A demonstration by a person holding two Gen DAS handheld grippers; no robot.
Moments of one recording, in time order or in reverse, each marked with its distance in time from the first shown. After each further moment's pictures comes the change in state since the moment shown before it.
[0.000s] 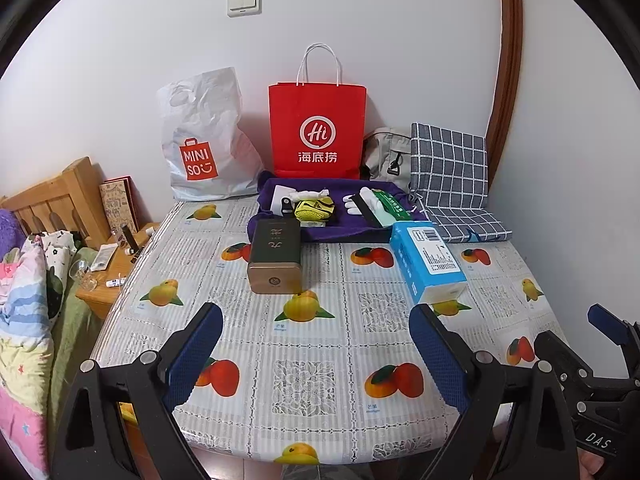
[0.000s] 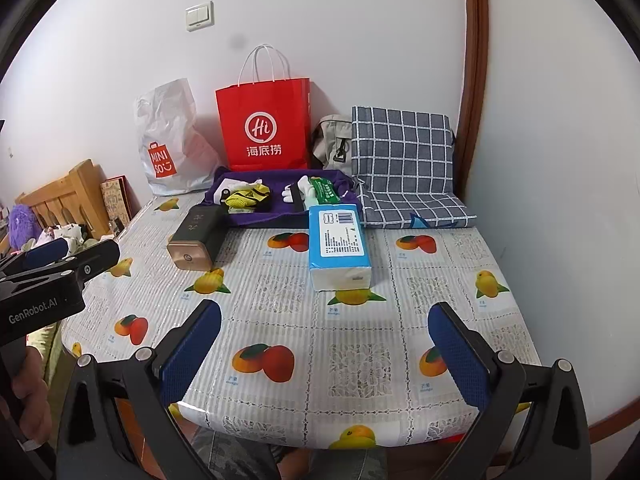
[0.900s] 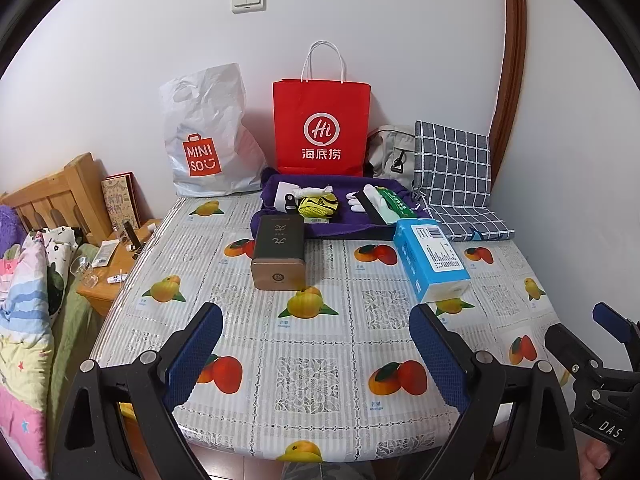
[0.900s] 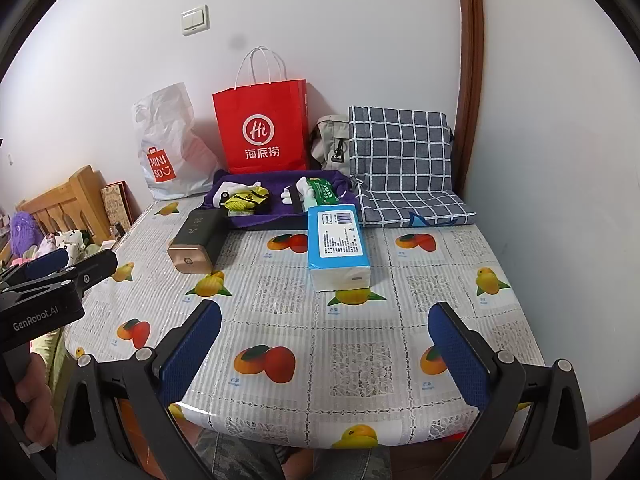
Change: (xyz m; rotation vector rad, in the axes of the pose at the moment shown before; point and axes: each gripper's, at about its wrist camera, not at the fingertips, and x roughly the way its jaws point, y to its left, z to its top) left arm 0.000 0.000 -0.003 -0.013 0.006 0.007; right arm -0.001 -0.004 0.001 0.016 0.001 0.005
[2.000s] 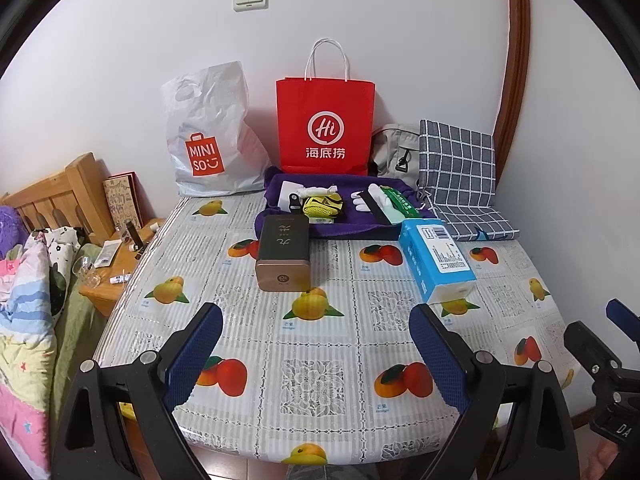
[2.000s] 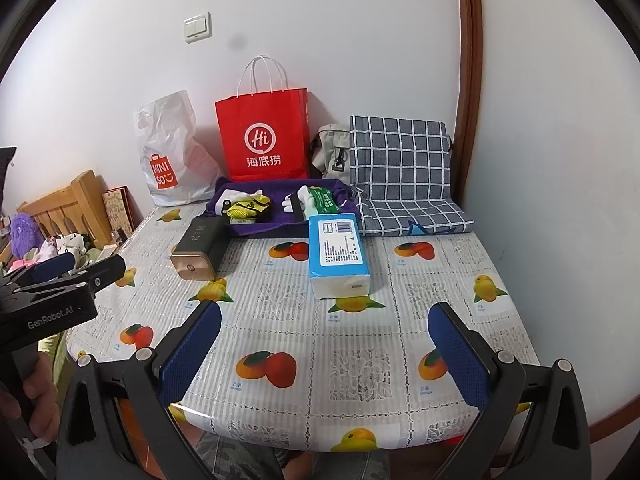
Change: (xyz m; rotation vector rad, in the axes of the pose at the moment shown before) left arm 0.003 0.007 0.002 -0.002 0.008 0.007; right arm -0.010 0.002 0.008 0.000 -0.025 -0.002
